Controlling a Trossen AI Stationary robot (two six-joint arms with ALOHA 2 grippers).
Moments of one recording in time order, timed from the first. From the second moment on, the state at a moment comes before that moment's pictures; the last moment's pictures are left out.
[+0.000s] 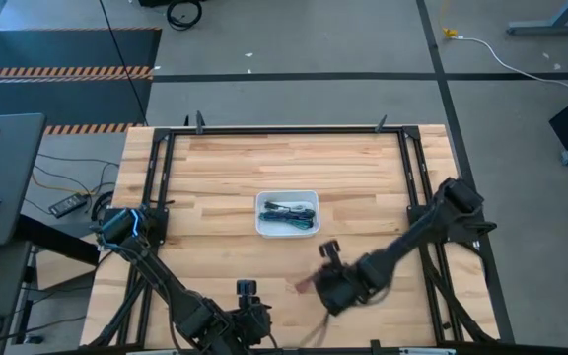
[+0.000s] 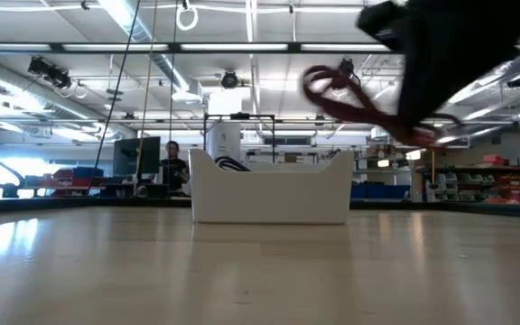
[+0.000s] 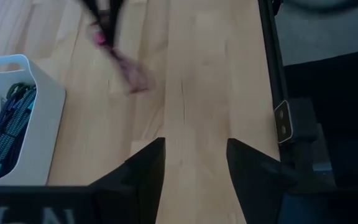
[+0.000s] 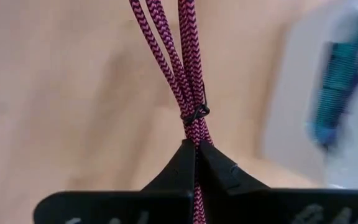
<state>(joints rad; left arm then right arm) -0.80 2.00 1.79 -0.86 -0.63 -0.62 0.62 1.85 1.34 -0.82 0.45 0.20</state>
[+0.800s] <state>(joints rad) -0.92 2.00 1.79 -0.90 -0.74 -0.65 0.08 1.85 1.49 -0.78 0.21 -0.03</state>
